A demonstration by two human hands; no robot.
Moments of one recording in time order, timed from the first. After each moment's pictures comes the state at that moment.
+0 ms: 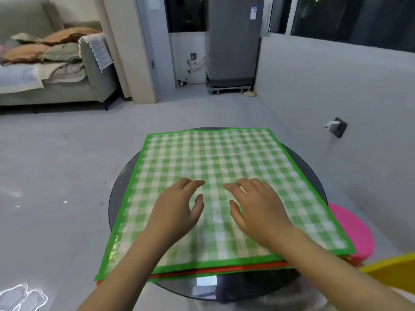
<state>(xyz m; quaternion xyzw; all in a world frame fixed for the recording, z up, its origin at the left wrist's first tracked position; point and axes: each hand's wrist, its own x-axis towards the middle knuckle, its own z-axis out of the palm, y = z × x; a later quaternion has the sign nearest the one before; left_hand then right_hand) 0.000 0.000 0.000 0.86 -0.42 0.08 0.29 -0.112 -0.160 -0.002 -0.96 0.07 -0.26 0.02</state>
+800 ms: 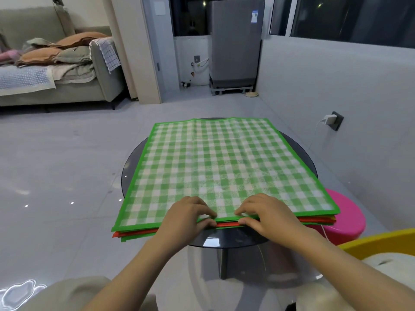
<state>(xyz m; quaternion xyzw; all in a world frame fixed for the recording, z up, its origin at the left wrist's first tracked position) -0.065 0.040 -0.048 0.85 -0.47 -0.04 0.22 -0.190 -0.149 -0.041 -0.99 0.05 -0.06 0.14</state>
